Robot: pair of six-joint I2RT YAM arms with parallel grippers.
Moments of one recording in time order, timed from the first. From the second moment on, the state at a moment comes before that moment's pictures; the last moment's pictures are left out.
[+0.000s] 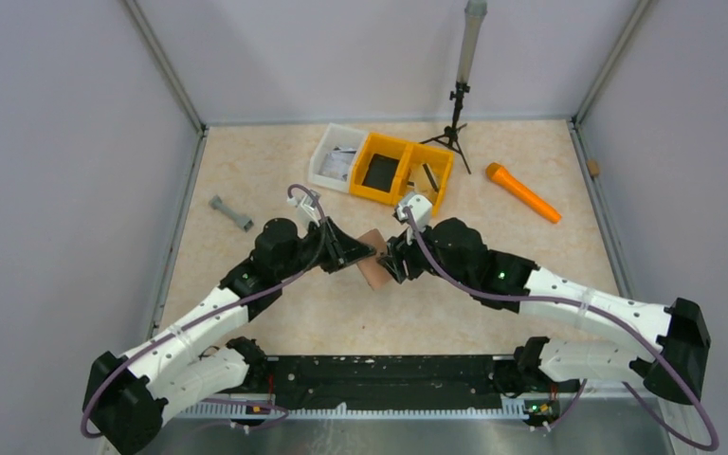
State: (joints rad) left arm -0.63 0.91 0.59 0.06 0.35 -1.07; right arm 1.04 1.09 0.86 -0.14 0.12 0.18
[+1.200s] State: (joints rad) left arm -0.64 0.91 0.59 0.08 0.38 -1.09; right arm 1.06 1.01 0.89 -0.20 0.37 0.23
